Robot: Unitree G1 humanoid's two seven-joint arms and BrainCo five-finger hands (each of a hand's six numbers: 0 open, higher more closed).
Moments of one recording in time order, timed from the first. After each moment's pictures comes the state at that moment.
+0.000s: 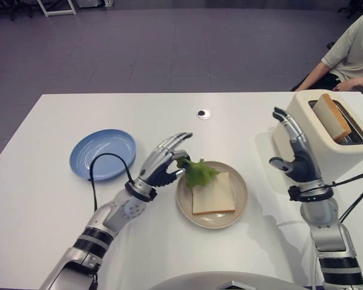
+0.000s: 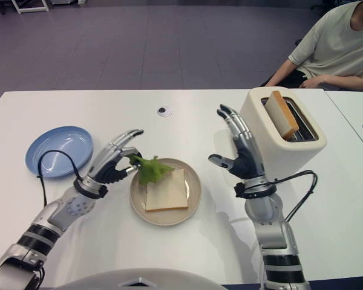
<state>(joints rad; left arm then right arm) -0.16 0.51 -0.37 0.26 0.61 -0.69 0.35 0.06 -0.39 -0.06 -0.20 -0.43 -0.44 -0.10</state>
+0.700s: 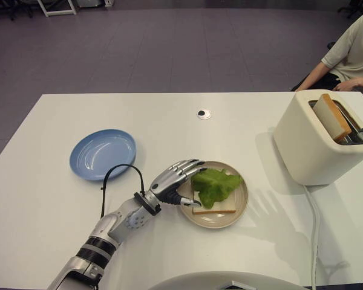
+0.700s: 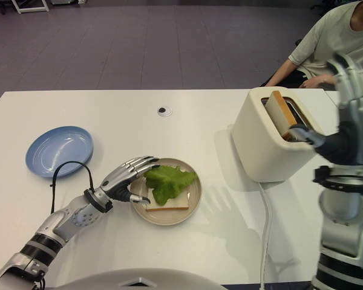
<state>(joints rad) -0.09 0.53 -0.36 0.20 0.69 -0.64 0.18 0.09 -0.60 -0.55 -0.31 -0.42 -0.37 -0.10</state>
